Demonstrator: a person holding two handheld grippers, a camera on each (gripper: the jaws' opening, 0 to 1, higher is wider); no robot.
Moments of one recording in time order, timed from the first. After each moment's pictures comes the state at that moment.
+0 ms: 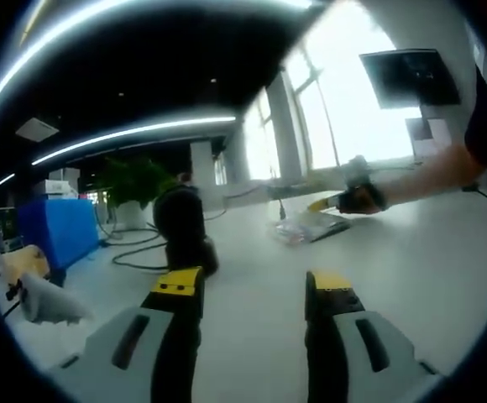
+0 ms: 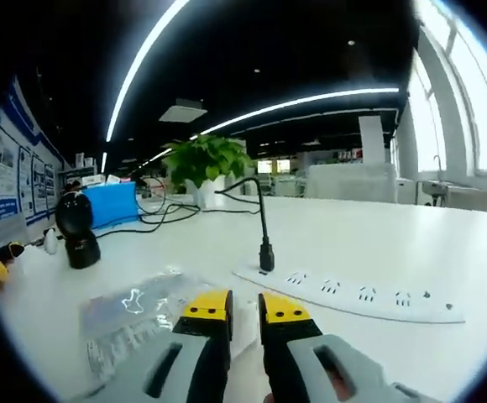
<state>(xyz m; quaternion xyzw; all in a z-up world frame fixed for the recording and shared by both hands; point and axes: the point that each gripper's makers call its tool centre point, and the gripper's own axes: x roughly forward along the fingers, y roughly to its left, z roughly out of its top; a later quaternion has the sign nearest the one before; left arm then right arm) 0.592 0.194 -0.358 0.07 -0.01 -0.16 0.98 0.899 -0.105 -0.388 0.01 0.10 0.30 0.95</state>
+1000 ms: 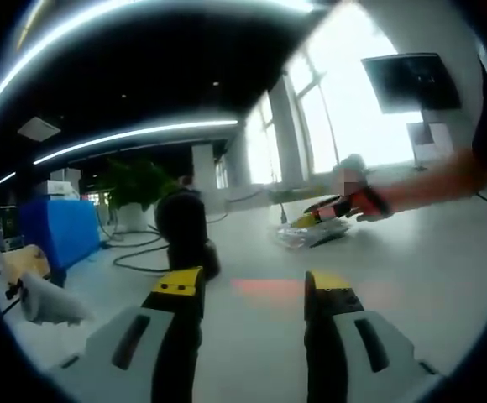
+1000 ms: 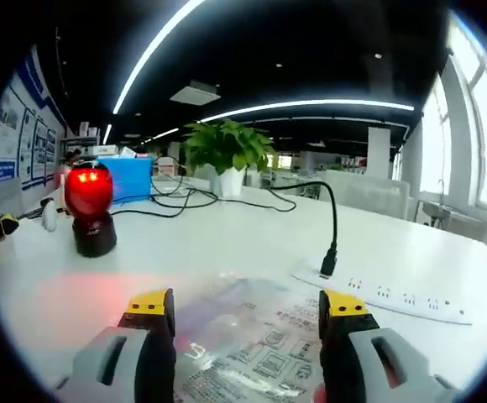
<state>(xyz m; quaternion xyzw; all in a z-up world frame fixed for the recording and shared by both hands) 0.589 0.193 -0.352 0.07 -0.02 -0.16 0.98 0.851 -0.014 -0.393 -0.08 0.11 0.31 0.94</state>
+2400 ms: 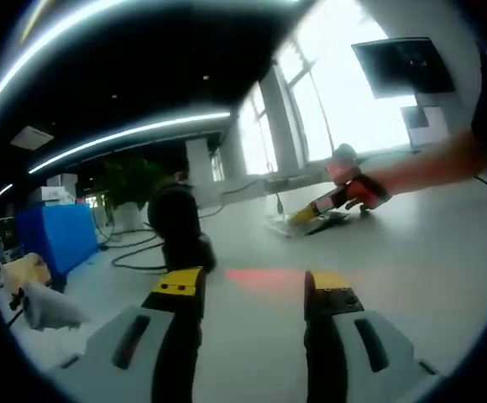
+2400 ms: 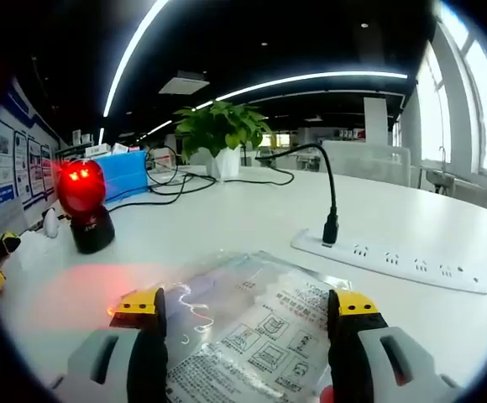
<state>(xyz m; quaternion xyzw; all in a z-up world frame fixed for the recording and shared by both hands) 0.596 0.191 -0.364 0.10 0.00 -0.16 0.98 0.850 -0.021 -0.407 -0.05 0.16 0.31 0.94</state>
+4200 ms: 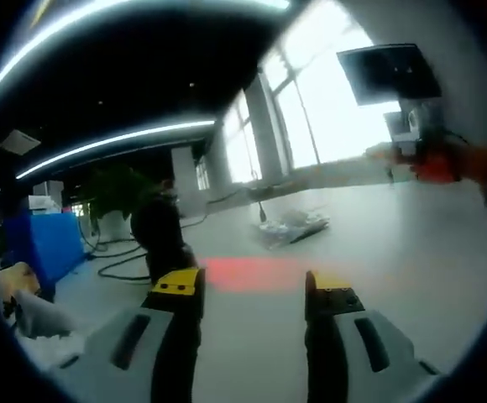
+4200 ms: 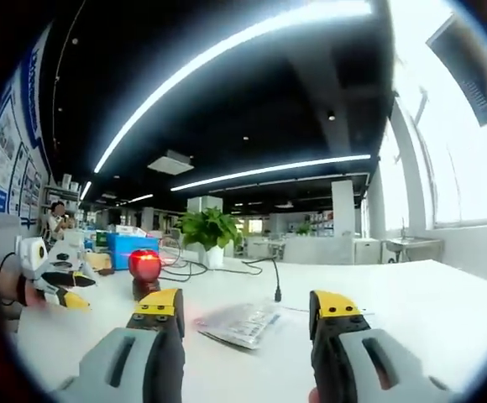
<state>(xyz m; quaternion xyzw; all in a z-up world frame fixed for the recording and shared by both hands) 0.583 0.174 -0.352 0.10 -0.03 -0.20 0.97 0.645 -0.150 -0.280 0.01 -0.07 0.23 0.97</state>
